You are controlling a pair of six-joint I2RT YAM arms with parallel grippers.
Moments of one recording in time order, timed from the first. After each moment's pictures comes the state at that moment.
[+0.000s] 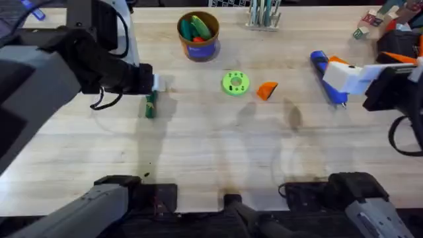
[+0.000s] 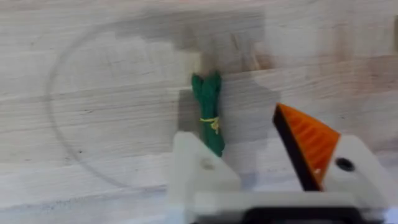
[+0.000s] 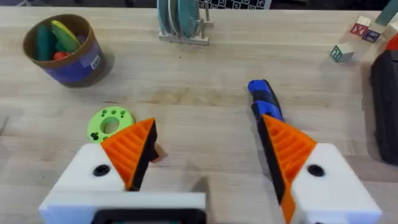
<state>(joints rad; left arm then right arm) -0.03 1.23 0.88 -0.79 0.09 0.02 -0.01 0.51 0.75 -0.70 -0.05 0.00</state>
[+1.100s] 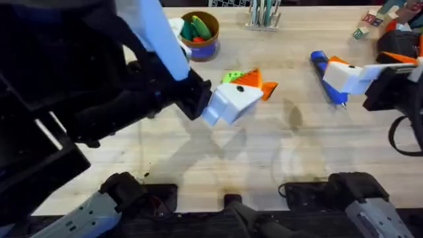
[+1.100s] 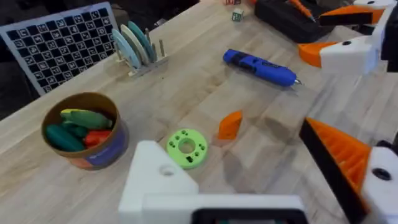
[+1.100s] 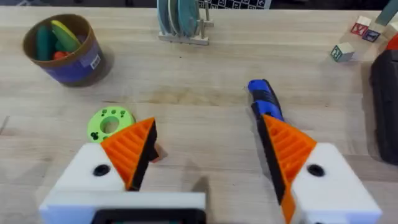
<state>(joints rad) -0.71 0.76 0.88 -0.48 0.13 0.02 -0.01 0.51 0.75 -0.70 -0.05 0.00</state>
